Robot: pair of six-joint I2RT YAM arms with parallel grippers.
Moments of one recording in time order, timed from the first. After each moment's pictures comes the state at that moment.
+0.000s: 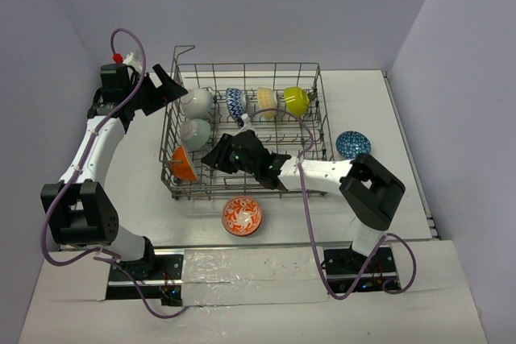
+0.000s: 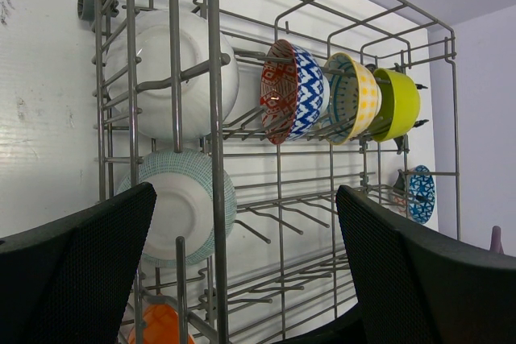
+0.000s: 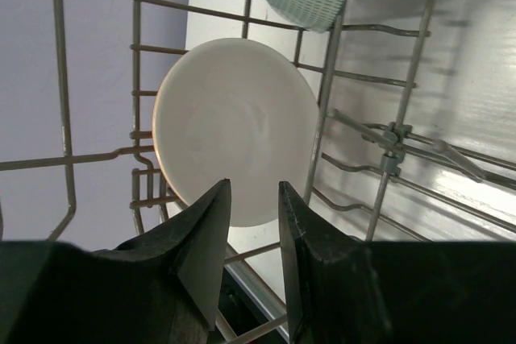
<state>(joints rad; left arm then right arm) 0.02 1.50 1.30 -0.32 0.46 -0.52 0.96 1.73 1.04 0.28 0.06 1.11</state>
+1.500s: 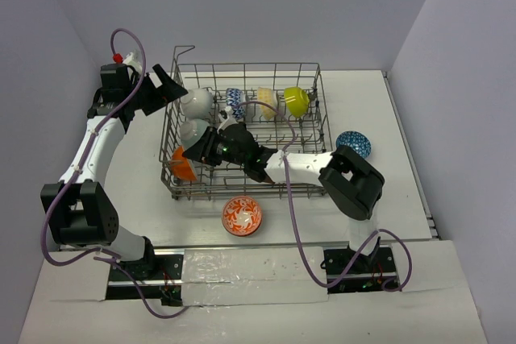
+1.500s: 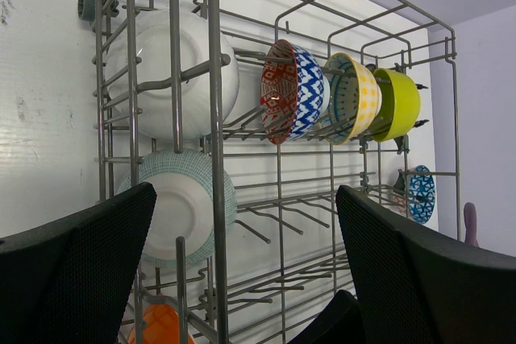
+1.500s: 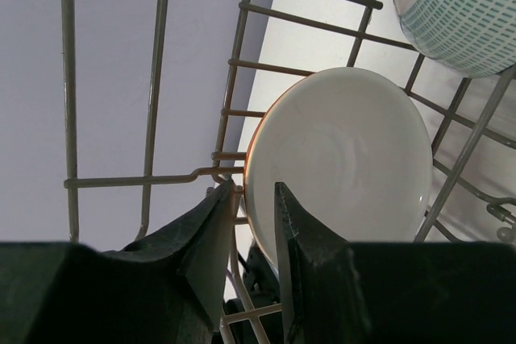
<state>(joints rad) 0.02 1.50 1.30 -0.32 0.46 -0.52 0.94 1.89 1.19 0.46 -0.14 1.12</state>
